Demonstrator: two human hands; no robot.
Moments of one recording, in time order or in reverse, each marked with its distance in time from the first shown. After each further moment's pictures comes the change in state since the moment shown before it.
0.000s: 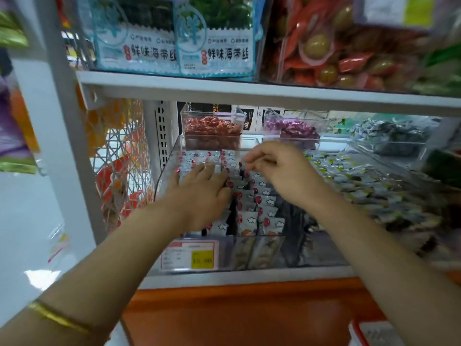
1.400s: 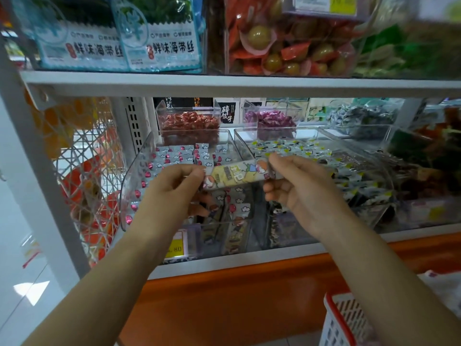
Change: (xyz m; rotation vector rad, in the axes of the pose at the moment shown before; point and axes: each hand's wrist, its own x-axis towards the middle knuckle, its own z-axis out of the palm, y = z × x) left_hand -0.042 0.046 0.004 -1.390 0.372 -0.143; right_hand -0.072 0.017 -0.031 0.924 0.214 0.310
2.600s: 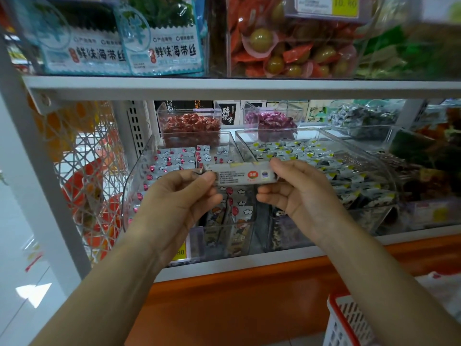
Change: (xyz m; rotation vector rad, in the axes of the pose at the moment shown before) left_hand -0.002 0.008 0.002 -0.446 -0.071 -0.135; right_hand 0.004 0.009 -0.001 0.152 -0.047 0.007
